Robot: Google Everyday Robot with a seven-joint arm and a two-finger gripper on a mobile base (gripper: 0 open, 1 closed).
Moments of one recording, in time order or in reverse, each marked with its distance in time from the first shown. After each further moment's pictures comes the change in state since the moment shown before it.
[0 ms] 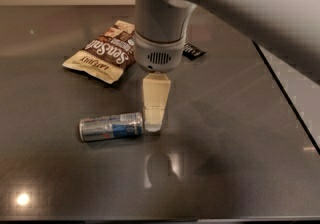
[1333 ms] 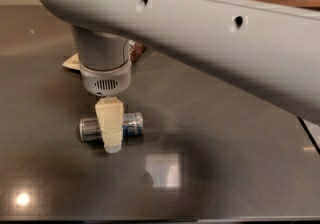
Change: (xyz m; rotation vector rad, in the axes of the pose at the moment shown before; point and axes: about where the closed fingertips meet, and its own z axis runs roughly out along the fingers) arm -0.079 0.024 0.044 -0.030 0.027 -0.138
